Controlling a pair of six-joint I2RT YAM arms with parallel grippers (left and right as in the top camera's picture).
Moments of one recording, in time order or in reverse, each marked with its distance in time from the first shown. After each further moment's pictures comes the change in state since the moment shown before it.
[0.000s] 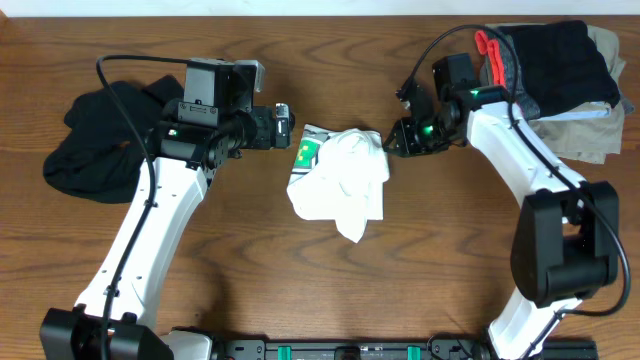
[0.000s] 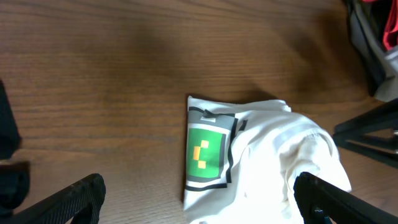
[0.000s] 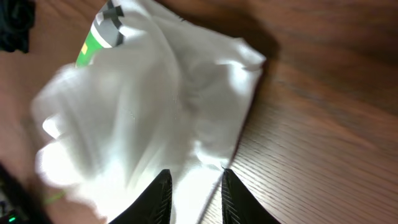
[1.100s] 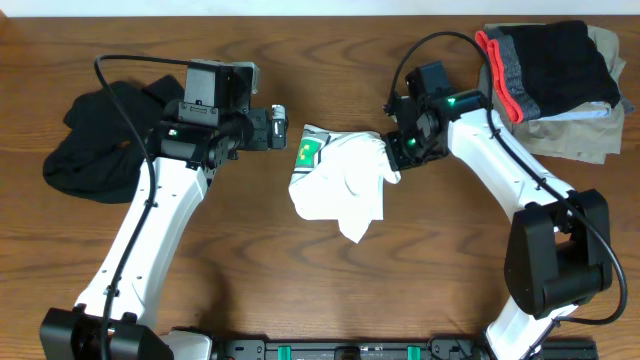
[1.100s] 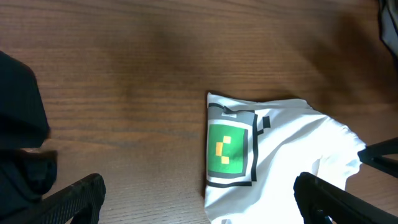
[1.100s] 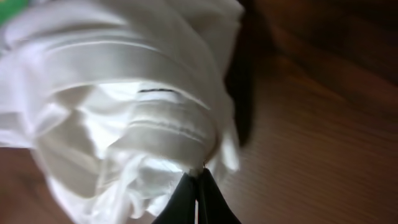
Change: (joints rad) left arm 0.000 0.000 0.000 -0.023 -0.071 0.005; right arm 0.107 -0.026 -0.024 -0.070 0.265 0.034
